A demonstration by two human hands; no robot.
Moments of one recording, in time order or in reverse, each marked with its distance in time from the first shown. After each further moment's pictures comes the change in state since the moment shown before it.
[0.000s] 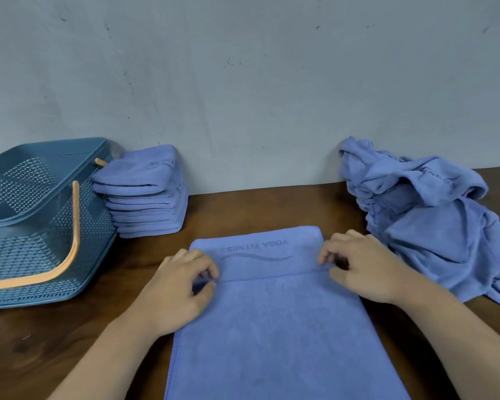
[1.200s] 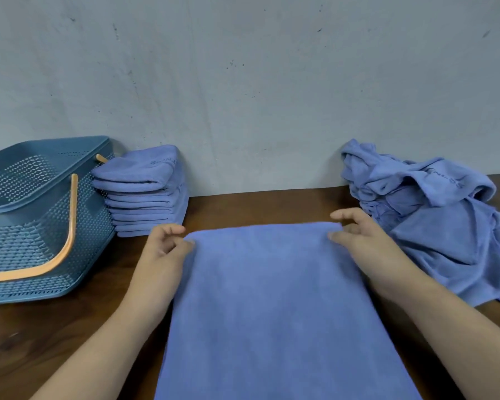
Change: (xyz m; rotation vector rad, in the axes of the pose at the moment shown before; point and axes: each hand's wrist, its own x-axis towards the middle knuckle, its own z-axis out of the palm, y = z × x) left_hand 0.010 0.016 0.002 -0.923 0.474 -0.480; right_hand 0.012 -0.018 0.001 0.934 0.278 0.307
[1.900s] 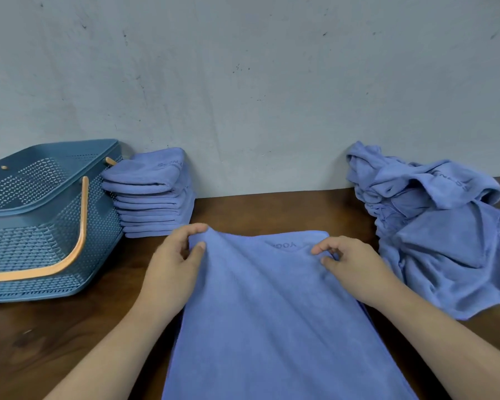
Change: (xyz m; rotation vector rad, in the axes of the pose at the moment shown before) left_hand 0.006 -0.010 0.001 0.363 -0.001 0.243; right_hand 0.005 0.029 0.020 -0.503 -0.059 -0.151
